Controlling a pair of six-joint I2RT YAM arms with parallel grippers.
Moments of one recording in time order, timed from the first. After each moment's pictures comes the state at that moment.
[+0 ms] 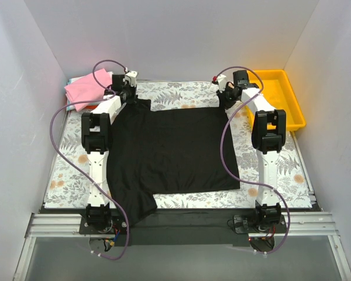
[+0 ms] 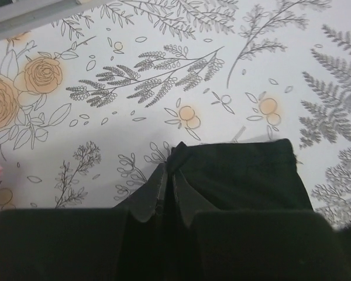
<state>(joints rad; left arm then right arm) -0.07 2.56 2.13 -0.23 0.23 0.16 0.13 2.43 2.06 -0.59 -0.43 -0.58</state>
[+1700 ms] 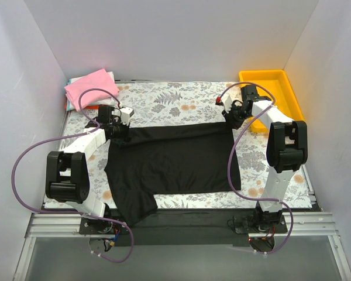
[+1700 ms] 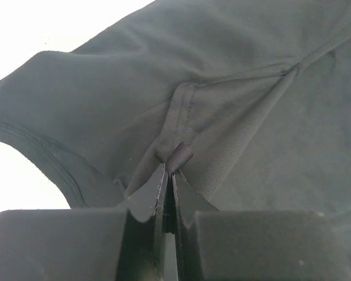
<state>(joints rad) -0.08 1.57 0.99 -0.38 0.29 0.27 0.11 1.95 1.47 -0.68 -0.50 -0.82</state>
